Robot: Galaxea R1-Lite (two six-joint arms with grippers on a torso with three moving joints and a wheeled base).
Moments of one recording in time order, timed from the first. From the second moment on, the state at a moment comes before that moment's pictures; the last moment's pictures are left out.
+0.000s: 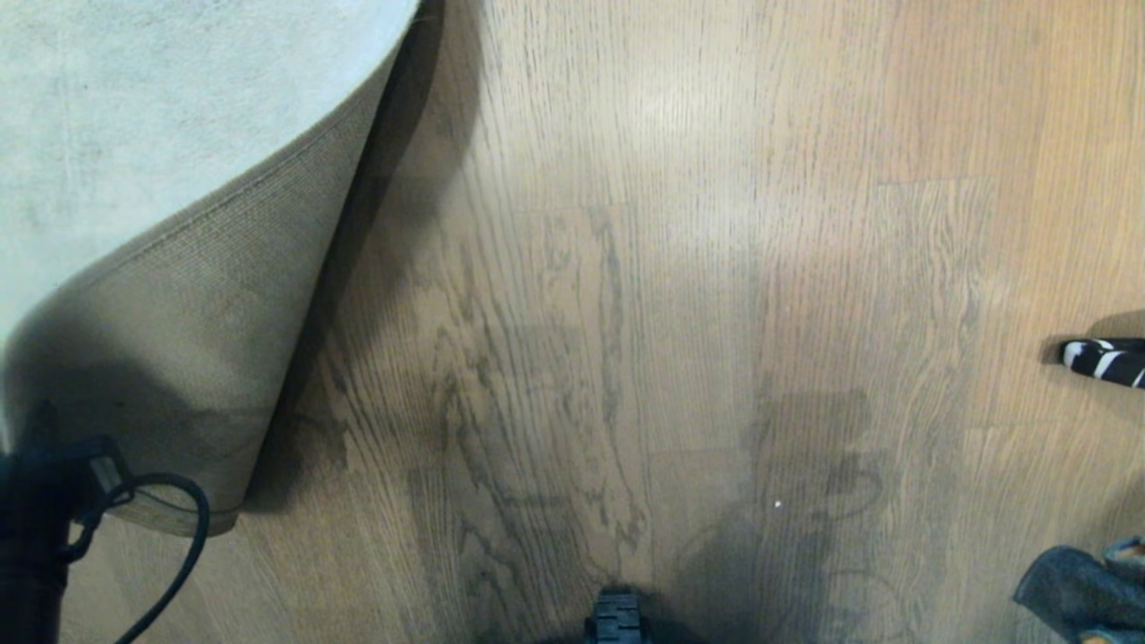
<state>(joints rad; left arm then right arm) -0.19 1.36 0.00 -1.50 0.83 0.25 0.00 0.00 0.00 0.00 0.01 -0.04</state>
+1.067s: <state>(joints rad) -0.19 1.37 0.00 -1.49 0.83 0.24 0.00 0.22 -0.17 -0.02 0.26 -0.13</state>
